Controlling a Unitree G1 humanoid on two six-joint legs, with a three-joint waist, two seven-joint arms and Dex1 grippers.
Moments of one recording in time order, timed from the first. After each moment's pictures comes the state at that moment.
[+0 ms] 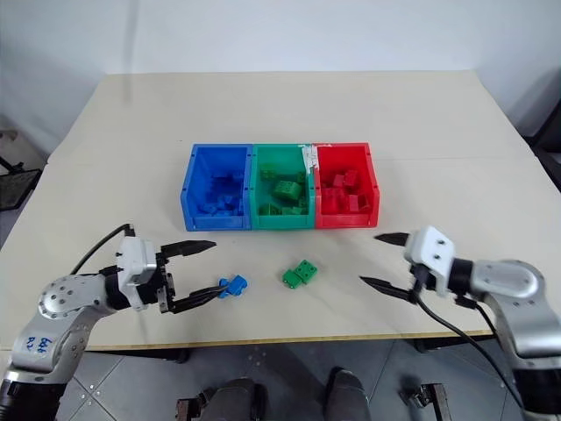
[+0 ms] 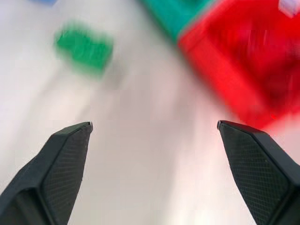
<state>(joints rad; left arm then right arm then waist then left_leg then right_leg) -0.11 0.66 0.05 -0.26 -0.47 0.17 -1.02 0.04 -0.88 -0.23 -0.14 0.33 0.02 1.16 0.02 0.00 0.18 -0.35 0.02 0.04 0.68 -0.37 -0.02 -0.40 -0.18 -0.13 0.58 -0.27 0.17</state>
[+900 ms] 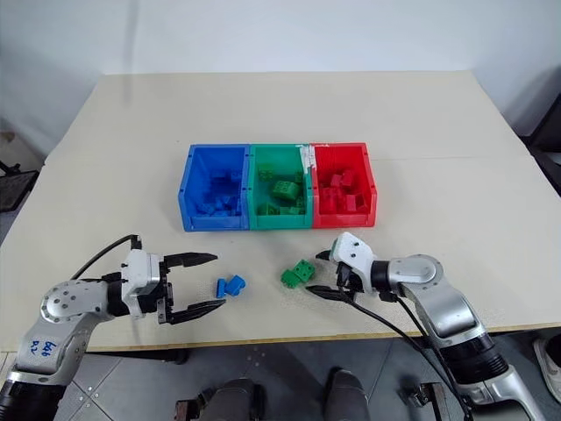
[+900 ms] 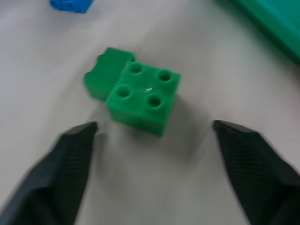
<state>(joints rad) -0.02 0.68 0.11 -0.24 -0.43 0.10 -1.03 -0.34 -0.62 0.22 -0.13 0.22 0.39 0.98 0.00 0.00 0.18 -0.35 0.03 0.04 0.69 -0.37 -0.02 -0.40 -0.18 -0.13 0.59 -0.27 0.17</state>
